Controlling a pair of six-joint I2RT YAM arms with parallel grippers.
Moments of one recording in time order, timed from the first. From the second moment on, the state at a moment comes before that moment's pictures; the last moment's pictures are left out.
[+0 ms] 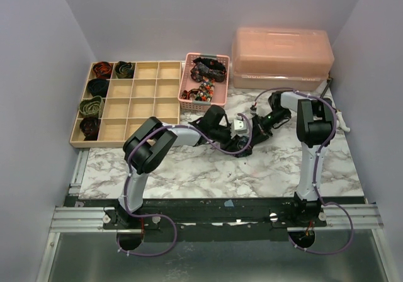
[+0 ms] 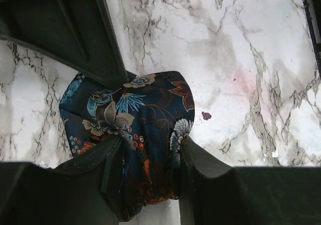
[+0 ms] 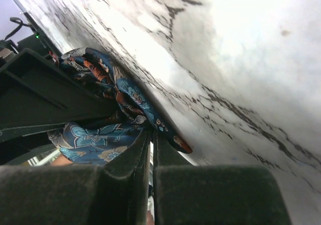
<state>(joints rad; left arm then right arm) -0.76 2.06 1.18 0.24 0.81 0.31 0.07 2.26 1.52 -1.12 -0.81 -0.28</state>
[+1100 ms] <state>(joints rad) -0.77 1.90 1.04 0.18 0.48 0.31 0.10 2.19 1.45 -1.17 -0.68 -0.28</state>
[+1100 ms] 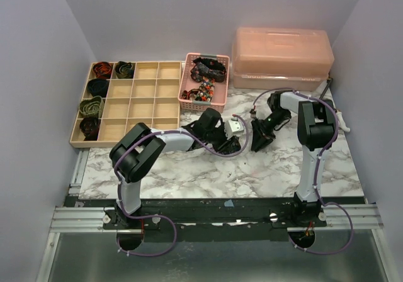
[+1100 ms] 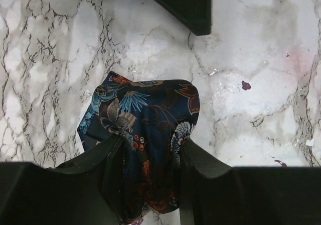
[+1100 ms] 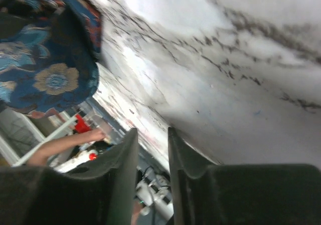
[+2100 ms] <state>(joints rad) -0.70 1.97 1.06 0.24 0.73 0.34 0.23 2.31 1.67 -1.07 -0.85 -0.23</state>
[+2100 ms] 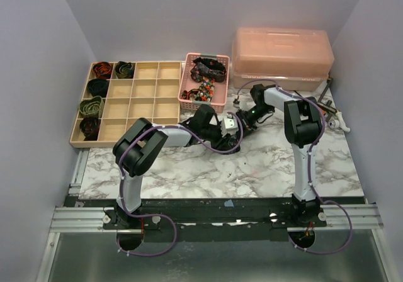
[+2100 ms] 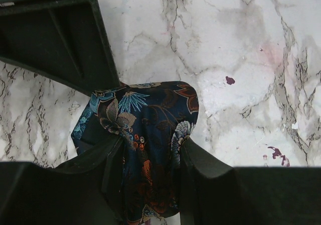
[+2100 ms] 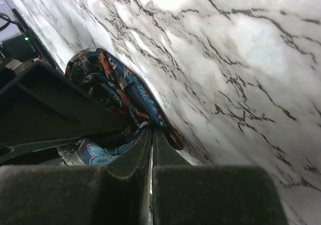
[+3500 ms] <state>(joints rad) -0.78 1.91 0.99 0.29 0.53 0.33 0.24 2.23 1.55 -1.13 -0.70 -0.18</state>
